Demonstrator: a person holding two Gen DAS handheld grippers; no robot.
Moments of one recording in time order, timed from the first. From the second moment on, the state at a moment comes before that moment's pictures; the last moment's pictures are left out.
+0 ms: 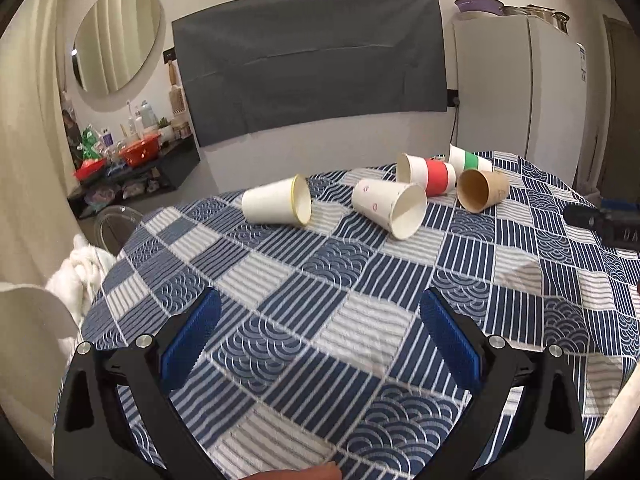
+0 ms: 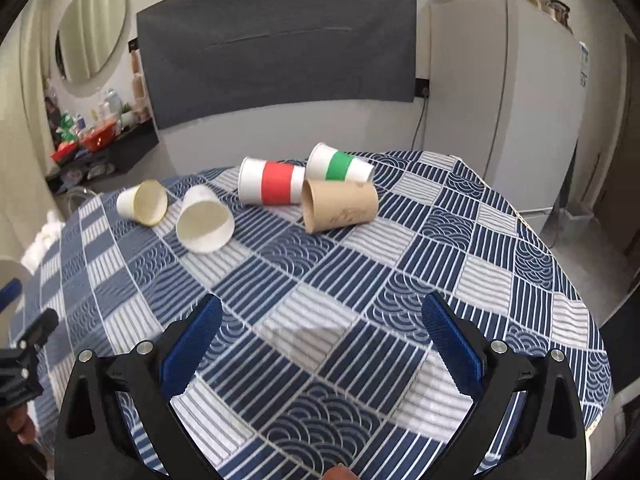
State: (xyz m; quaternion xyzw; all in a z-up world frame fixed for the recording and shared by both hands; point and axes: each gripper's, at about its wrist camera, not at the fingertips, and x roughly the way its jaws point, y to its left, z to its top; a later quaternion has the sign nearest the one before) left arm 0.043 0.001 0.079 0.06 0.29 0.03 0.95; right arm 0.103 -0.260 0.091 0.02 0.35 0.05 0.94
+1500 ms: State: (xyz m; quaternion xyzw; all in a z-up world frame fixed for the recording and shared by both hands) left arm 0.291 -0.038 0.051 0.10 0.35 0.07 0.93; right arm 0.393 -0.267 0.048 0.17 0.45 -0.02 0.88
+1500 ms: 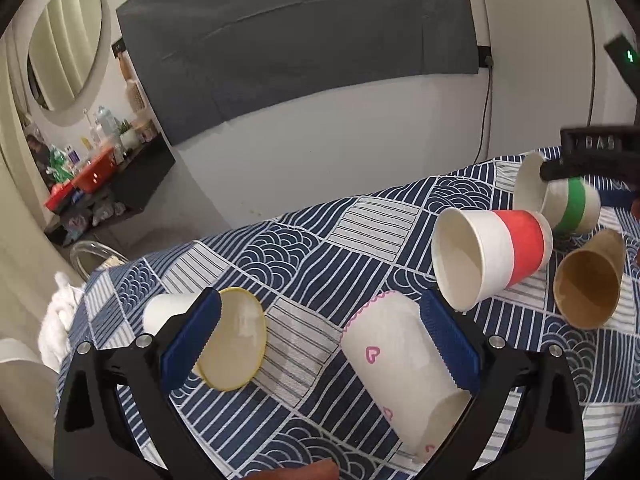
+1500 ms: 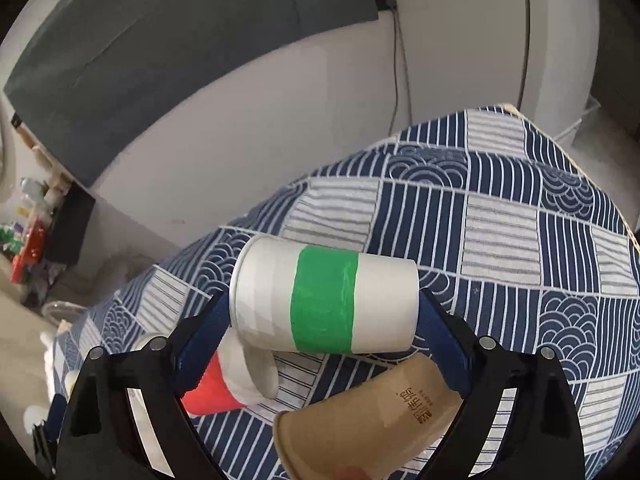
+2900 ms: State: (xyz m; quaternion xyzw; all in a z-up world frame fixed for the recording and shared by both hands) left arm 0.055 0.100 0.074 0.08 0.38 0.09 0.92; right arm 0.157 -0.102 0.061 -0.04 0.53 0.30 0.79
